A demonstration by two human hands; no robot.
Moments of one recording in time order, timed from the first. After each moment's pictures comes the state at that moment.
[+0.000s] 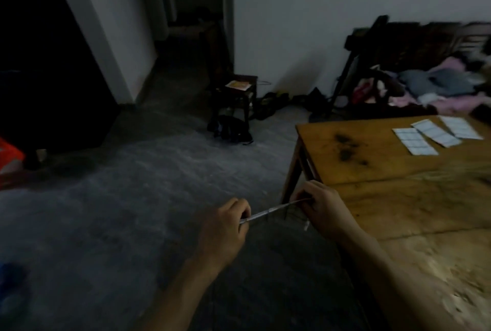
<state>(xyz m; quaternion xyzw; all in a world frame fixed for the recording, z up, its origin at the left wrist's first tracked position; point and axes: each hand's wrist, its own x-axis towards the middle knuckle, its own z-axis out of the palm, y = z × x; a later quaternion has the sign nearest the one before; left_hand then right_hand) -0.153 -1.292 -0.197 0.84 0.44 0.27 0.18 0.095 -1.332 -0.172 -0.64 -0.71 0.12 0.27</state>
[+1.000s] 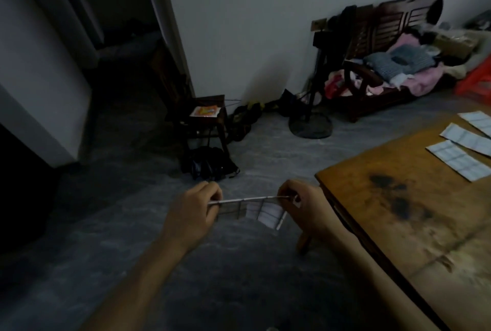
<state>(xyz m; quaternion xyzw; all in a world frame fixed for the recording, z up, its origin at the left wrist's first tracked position) -0.129 -0.810 -0.153 0.91 0.31 0.20 0.17 0.102 -0.940 -0.183 -0.74 -0.56 0.12 0.35</state>
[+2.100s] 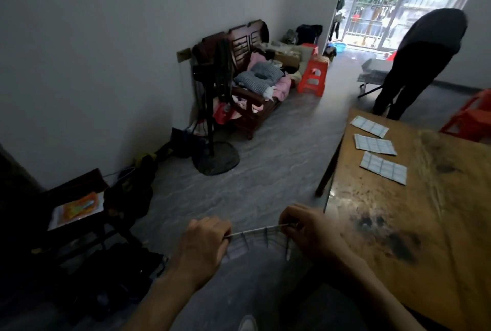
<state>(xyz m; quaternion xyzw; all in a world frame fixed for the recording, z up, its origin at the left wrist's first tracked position) 0.155 -0.465 -0.205 0.98 -0.04 0.11 0.16 0.260 -0.715 -0.181 -0.88 -0.36 0.02 0.32</state>
